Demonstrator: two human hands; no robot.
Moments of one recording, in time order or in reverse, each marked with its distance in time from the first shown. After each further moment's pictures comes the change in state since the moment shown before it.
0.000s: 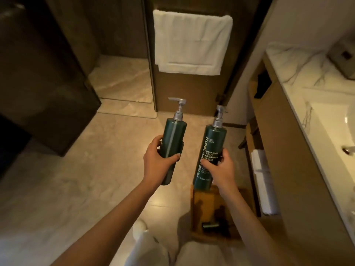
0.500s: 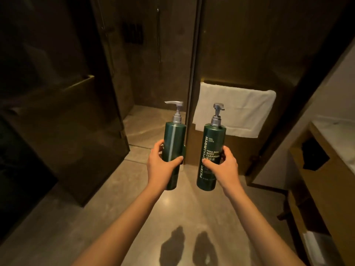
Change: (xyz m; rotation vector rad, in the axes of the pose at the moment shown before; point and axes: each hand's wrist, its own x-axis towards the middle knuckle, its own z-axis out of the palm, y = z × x) left_hand 0.226 0.043 -0.177 -0.117 0.233 0.121; right_hand 0.141 -0.181 0.221 -0.063 -0.103 -0.371
